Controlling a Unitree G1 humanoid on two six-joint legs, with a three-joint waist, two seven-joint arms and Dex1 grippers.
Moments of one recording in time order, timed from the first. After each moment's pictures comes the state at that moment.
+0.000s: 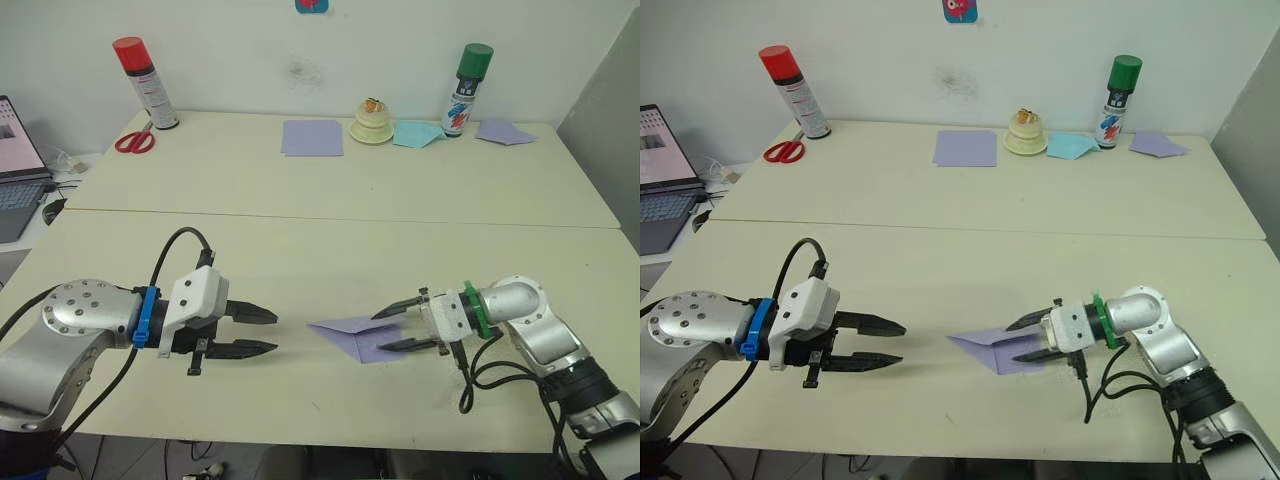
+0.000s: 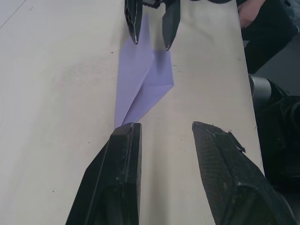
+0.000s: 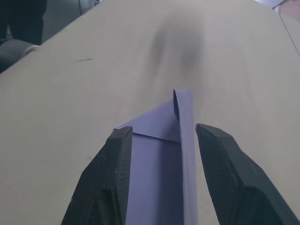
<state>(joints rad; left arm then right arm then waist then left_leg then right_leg) -0.07 1.00 0.14 -0.46 -0.54 0.43 -1.30 -0.41 -0.69 0.33 -0.03 0.23 -0.24 1.36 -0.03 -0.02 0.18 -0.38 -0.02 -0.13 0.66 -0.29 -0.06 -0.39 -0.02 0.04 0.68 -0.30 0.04</state>
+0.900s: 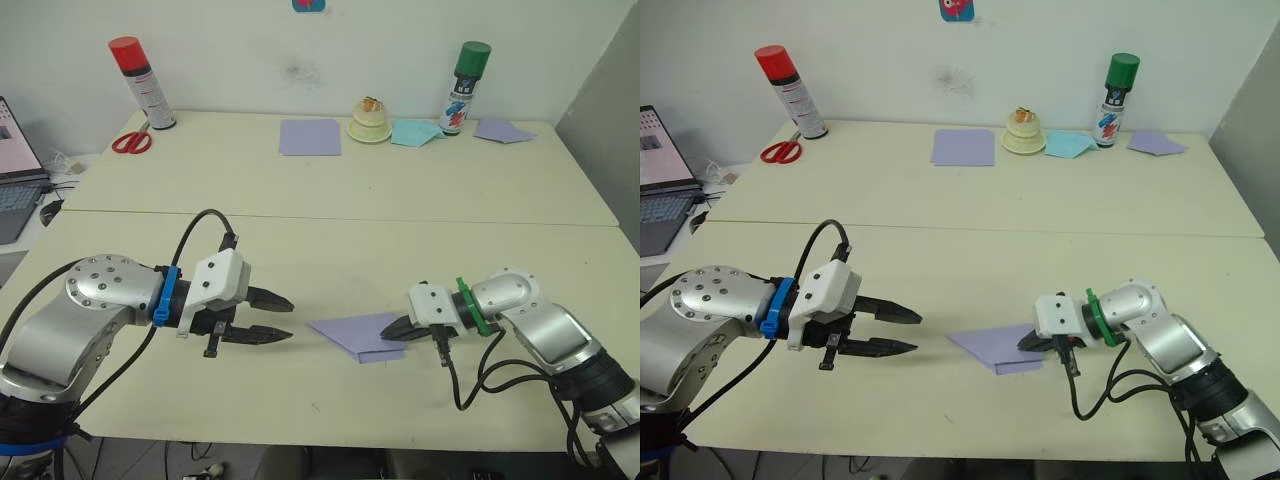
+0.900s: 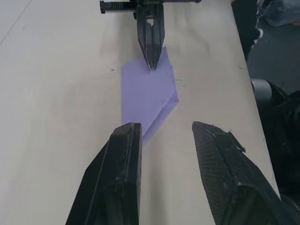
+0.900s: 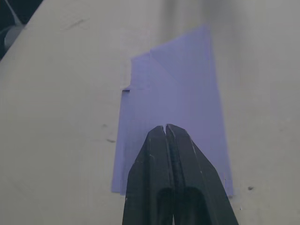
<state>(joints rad) -0.23 1.01 0.02 -0.43 -0.52 0.47 -1.31 -0.45 -0.72 0.42 -0.11 0.11 0.18 1.27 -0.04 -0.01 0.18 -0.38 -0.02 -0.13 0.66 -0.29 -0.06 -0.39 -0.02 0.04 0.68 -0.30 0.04</state>
